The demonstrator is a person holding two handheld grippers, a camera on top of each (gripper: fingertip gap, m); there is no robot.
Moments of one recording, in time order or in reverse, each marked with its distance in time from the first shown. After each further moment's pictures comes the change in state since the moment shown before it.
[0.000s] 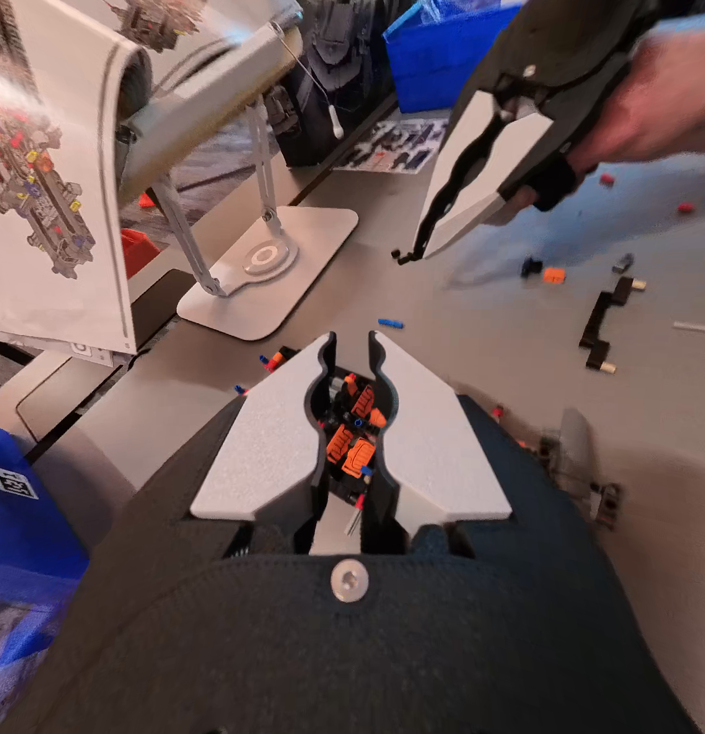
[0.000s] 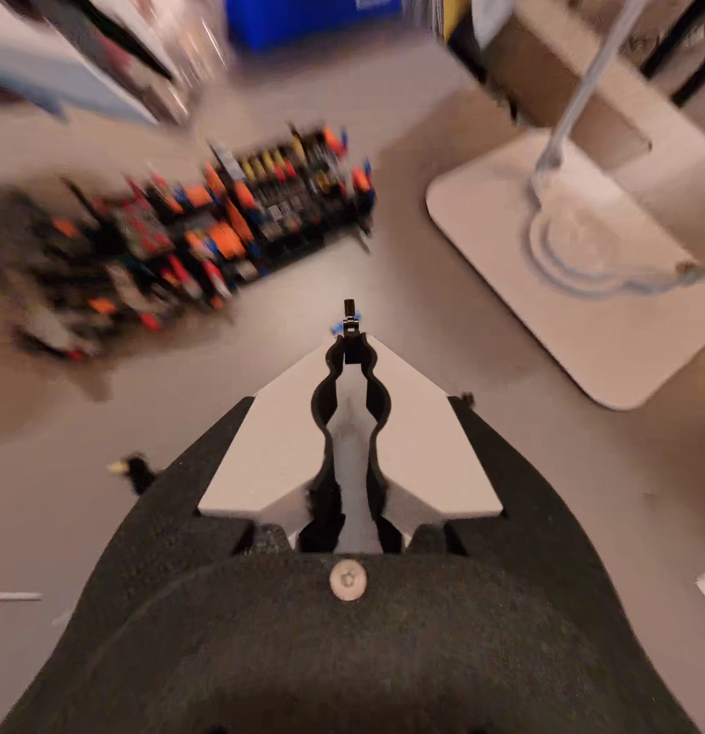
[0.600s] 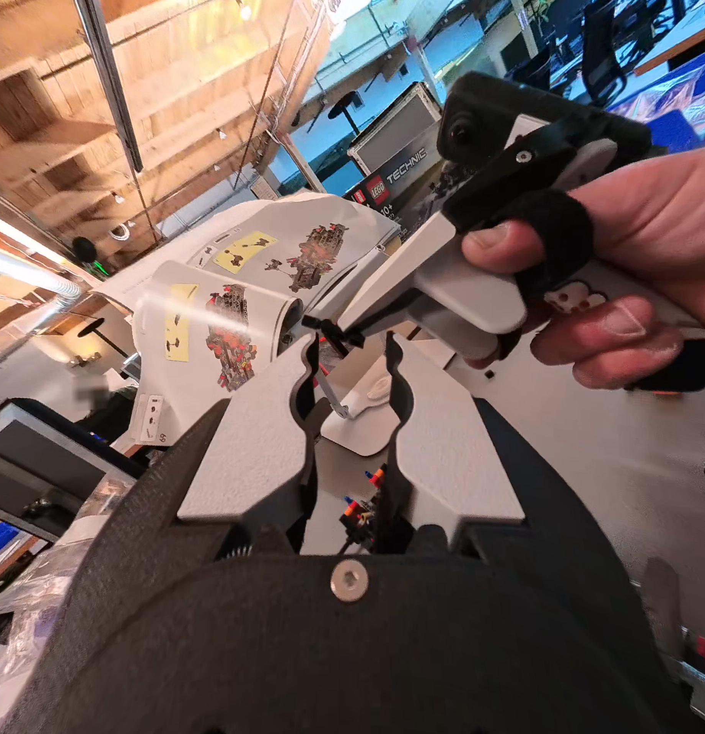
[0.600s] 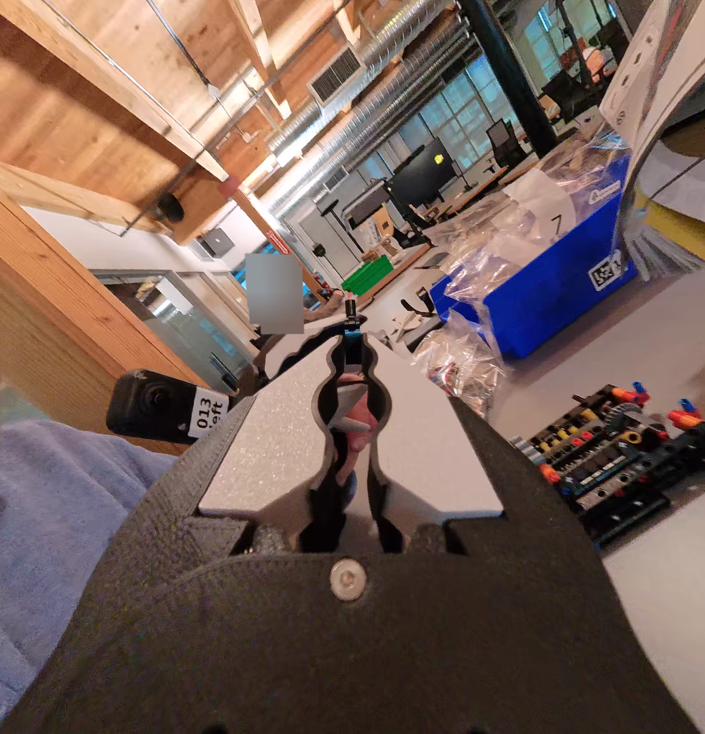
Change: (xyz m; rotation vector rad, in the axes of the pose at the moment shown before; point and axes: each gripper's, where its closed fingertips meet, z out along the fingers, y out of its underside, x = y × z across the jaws) left arm 0.001 -0.093 -0.032 0.316 -0.377 0.309; right arm -0.082 -0.164 -0.056 0.740 -0.638 0.641
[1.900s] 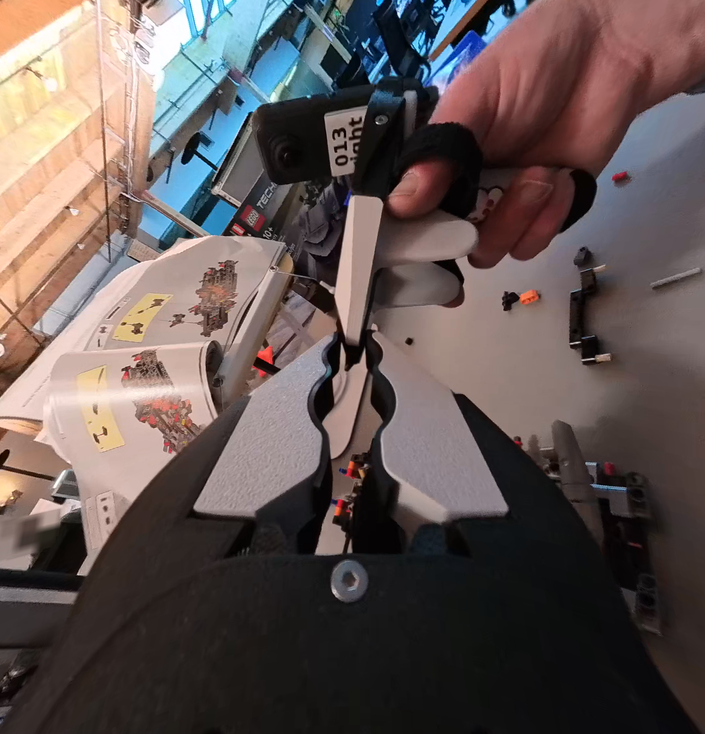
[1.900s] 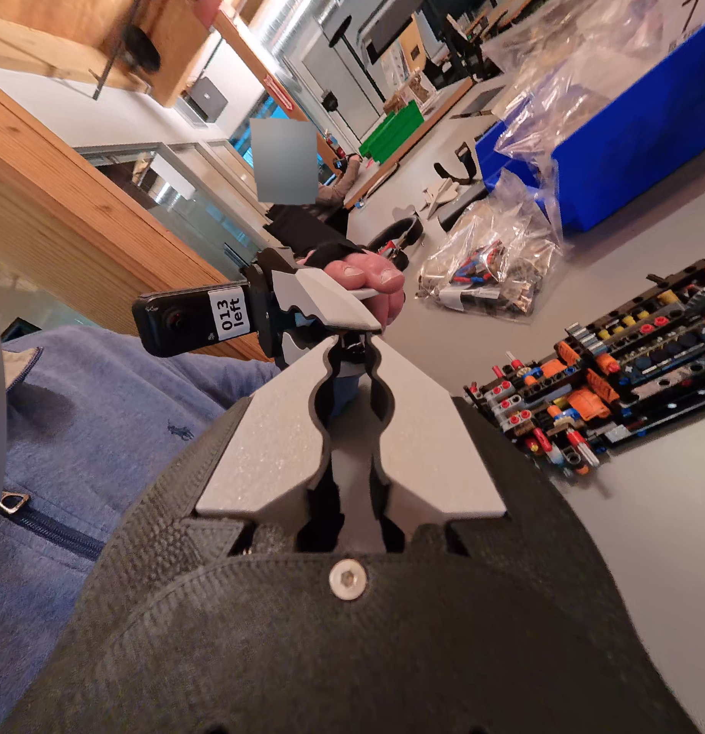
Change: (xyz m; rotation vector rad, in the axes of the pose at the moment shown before) left arm 0.046 -0.002 -0.030 0.039 0.357 0.238; right arm -0.023 0.053 -0.017 -0.345 -0.053 0.065
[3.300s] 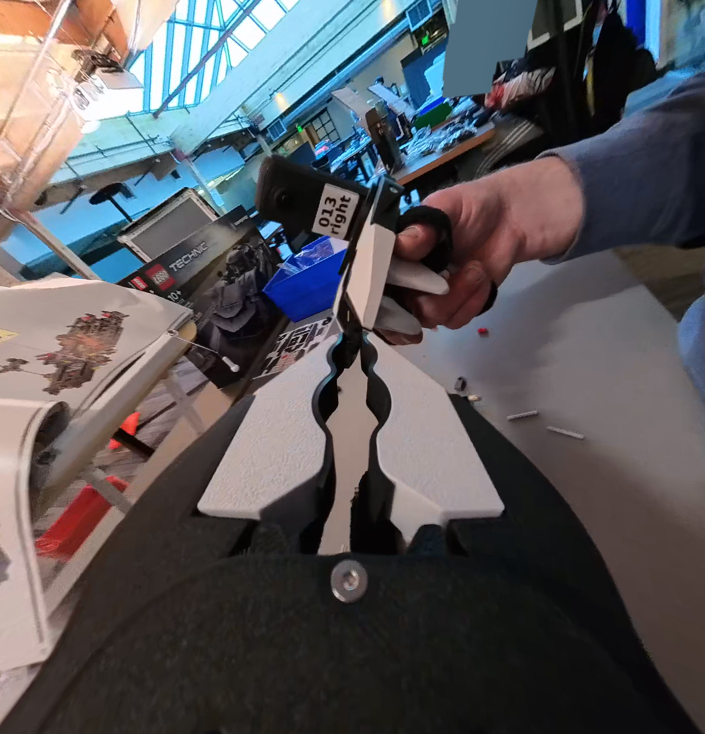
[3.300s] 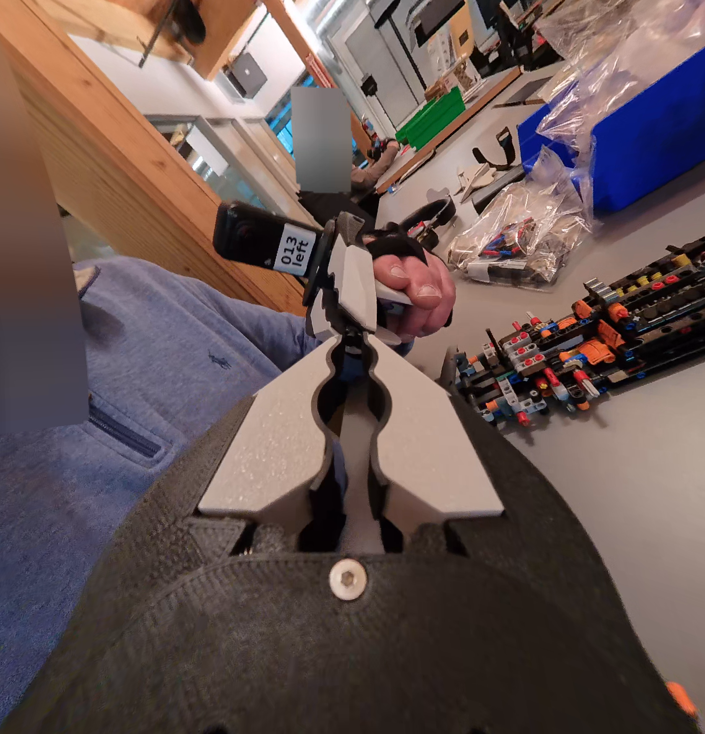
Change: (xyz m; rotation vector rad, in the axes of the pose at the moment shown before) left arm 0.036 -0.048 0.019 0.278 0.198 -0.321; right arm -0.025 0.026 -0.057 -0.024 -0.082 -0.052
